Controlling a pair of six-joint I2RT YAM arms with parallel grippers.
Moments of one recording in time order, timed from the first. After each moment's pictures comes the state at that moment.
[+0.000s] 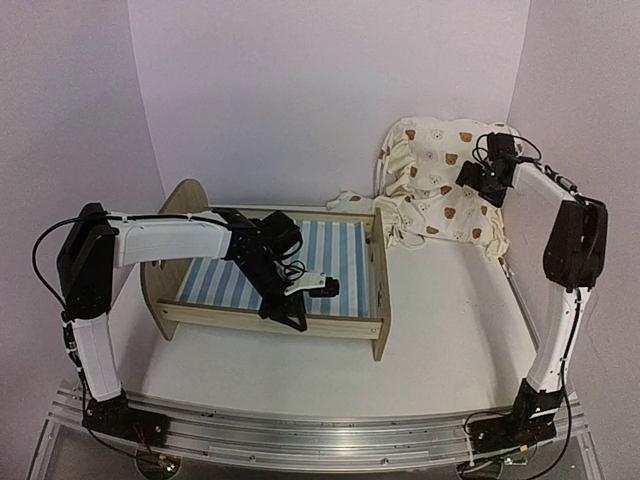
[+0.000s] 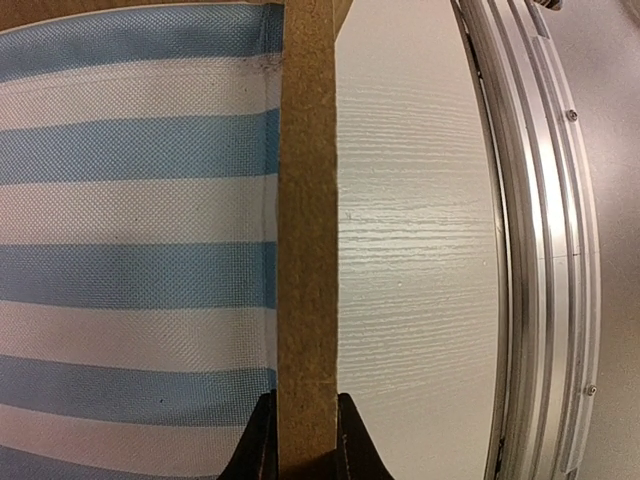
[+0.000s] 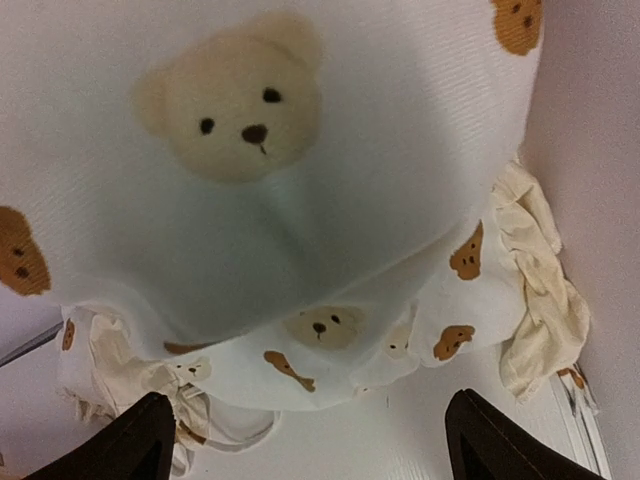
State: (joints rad) left arm -0.87 1.89 1.46 -0.82 0.53 0.67; right arm 0.00 2.05 1.94 -0.60 0.06 0.46
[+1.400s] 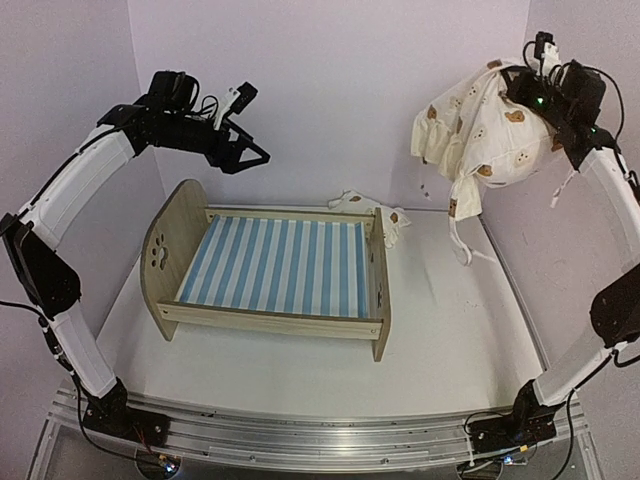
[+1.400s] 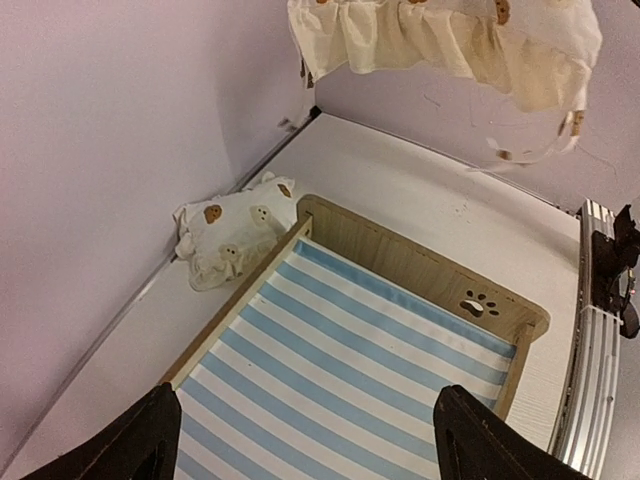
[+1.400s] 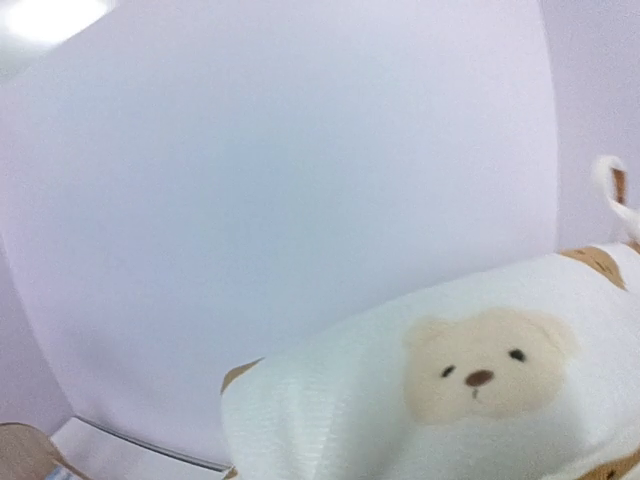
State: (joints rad) left arm -0.45 1.73 2.01 -0.80 0.57 0.31; right arm 0.01 1.56 1.87 -0.15 -0.23 0.17
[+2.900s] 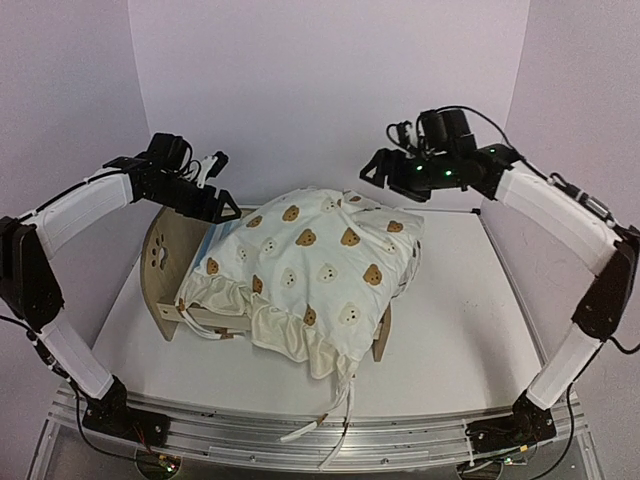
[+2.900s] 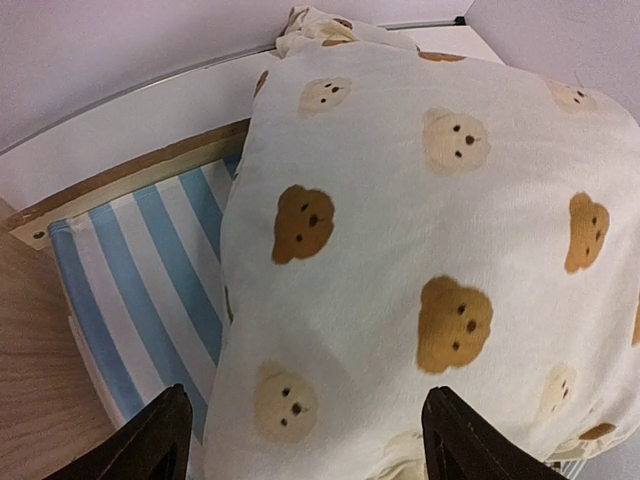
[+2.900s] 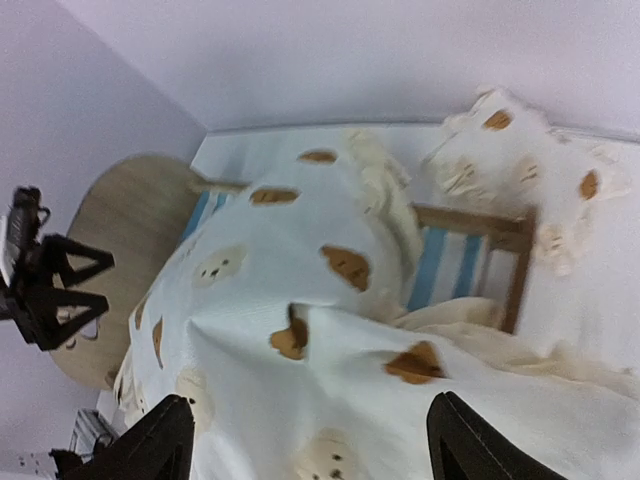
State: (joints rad) left arm -0.35 1.59 1.49 -0.68 0.38 0.01; right arm 0.62 1.70 1.74 -0.60 -0.10 0.53
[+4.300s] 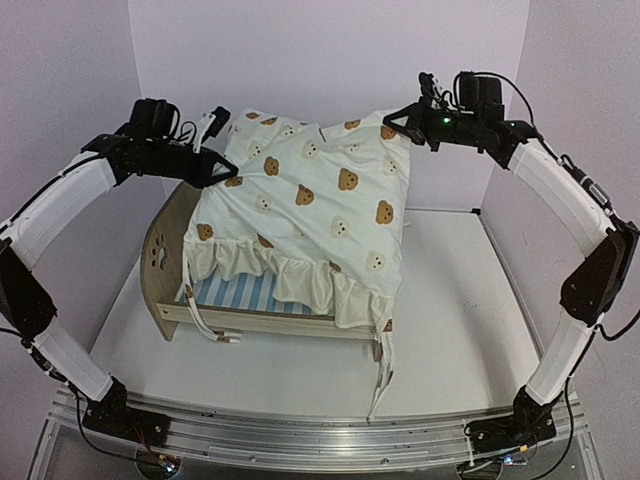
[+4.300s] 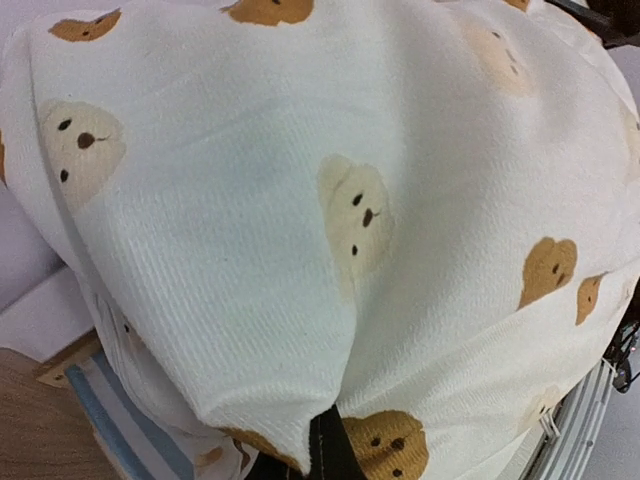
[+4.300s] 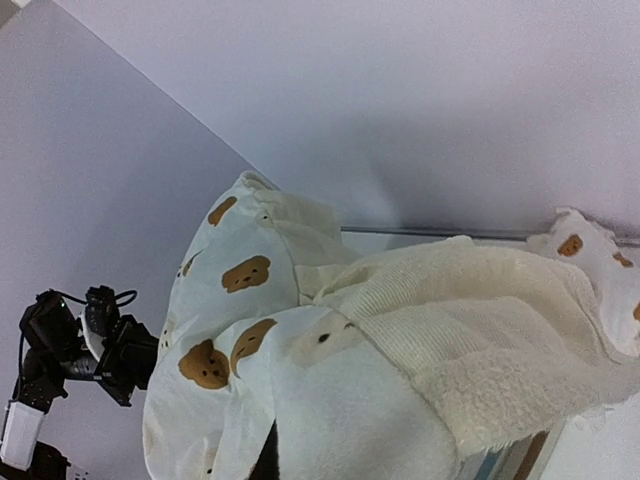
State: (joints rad) left arm -0.39 1.56 1.66 -0.64 0.48 0.11; right arm 0.41 1.77 1.98 -0.45 -0.45 0.62
